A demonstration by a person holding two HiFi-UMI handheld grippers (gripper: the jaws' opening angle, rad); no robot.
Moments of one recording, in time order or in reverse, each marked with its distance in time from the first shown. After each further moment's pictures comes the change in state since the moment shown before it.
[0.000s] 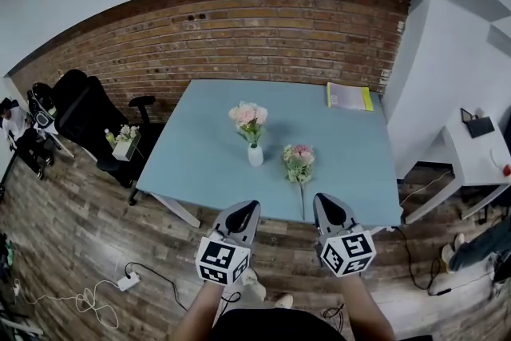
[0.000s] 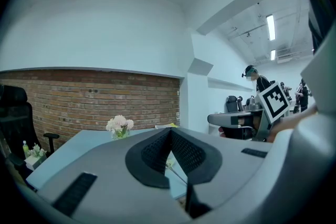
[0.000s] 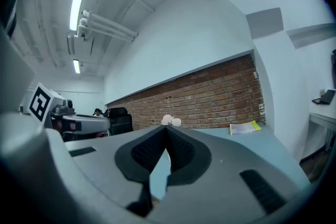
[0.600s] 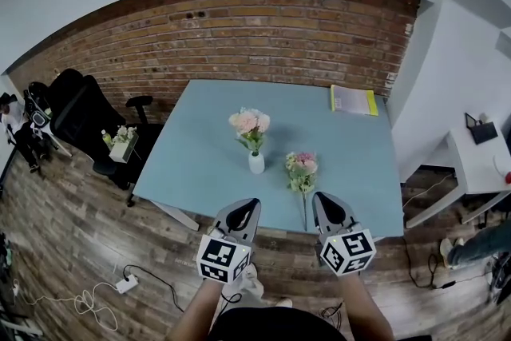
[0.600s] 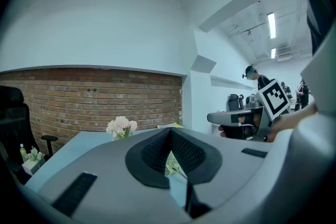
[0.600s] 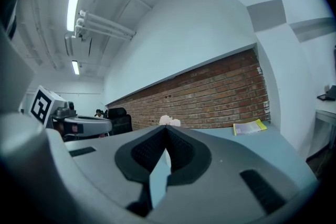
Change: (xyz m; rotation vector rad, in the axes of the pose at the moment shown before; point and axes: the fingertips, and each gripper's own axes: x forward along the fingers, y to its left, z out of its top) left arm 0.041 0.037 -0.001 0.014 0.012 -0.002; right arm 0.052 -0.016 0.000 0.017 0.007 0.013
